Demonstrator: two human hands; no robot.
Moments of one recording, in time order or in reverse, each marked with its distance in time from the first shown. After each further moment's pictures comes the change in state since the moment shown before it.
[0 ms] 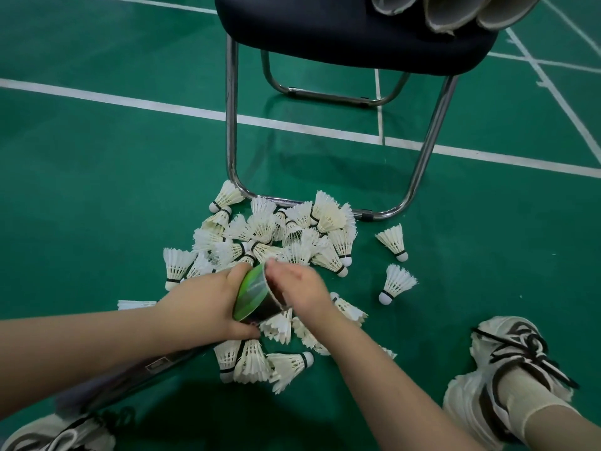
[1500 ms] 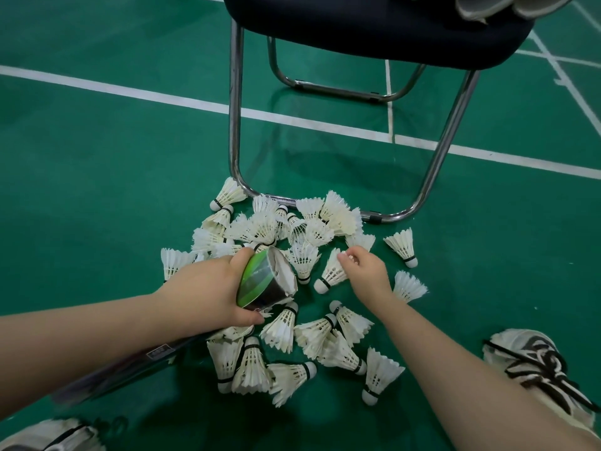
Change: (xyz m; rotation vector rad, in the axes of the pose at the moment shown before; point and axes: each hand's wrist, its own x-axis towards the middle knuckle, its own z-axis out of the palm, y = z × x) left_hand 0.024 -0.010 -0.011 0.034 -0.019 -0.071; right_hand 0.060 0.063 -0.098 -0.533 0.420 0.109
